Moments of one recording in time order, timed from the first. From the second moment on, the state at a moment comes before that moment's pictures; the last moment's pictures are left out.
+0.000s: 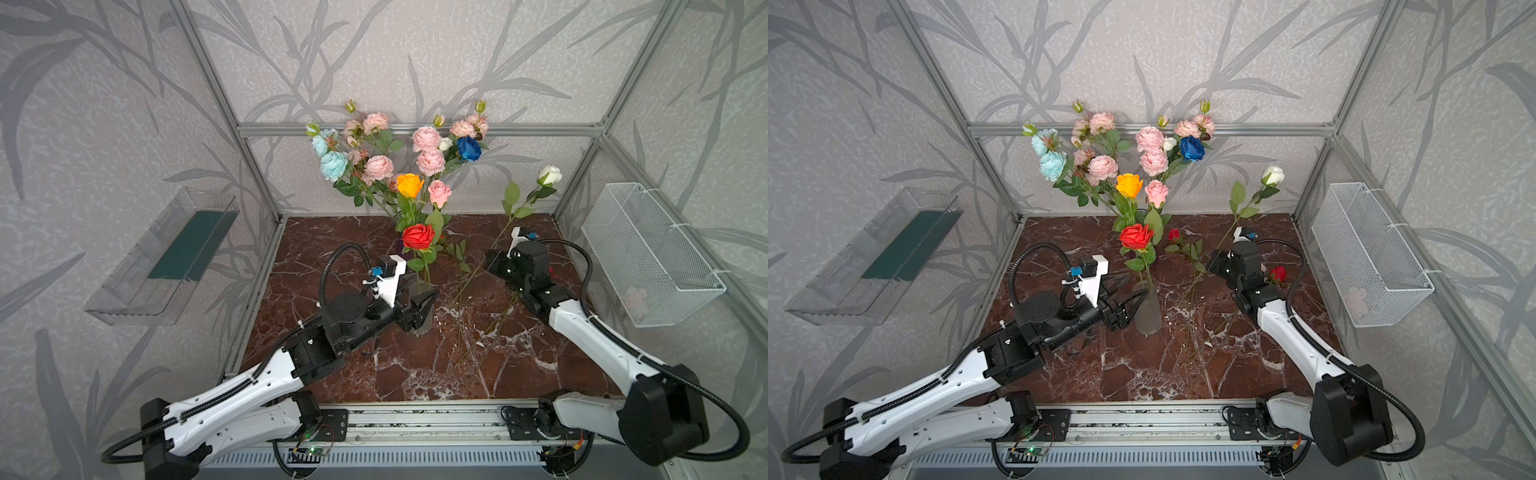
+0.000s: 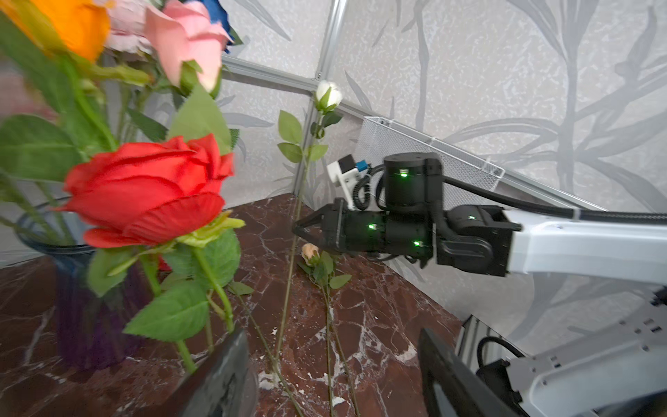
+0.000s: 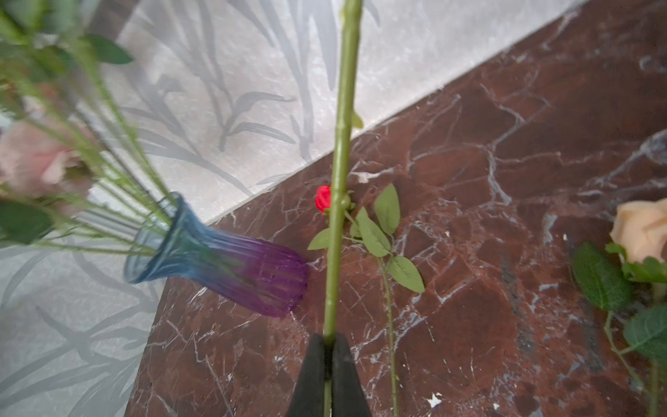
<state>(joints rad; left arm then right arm) -0.98 0.89 0.84 0.03 -0.17 -0.30 0.34 1.20 0.87 -0.04 0.03 0.64</state>
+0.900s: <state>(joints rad) -0.49 0.82 0.79 -0.07 -0.47 -0.67 0.93 1.15 1.22 -0.05 0.35 0.12</state>
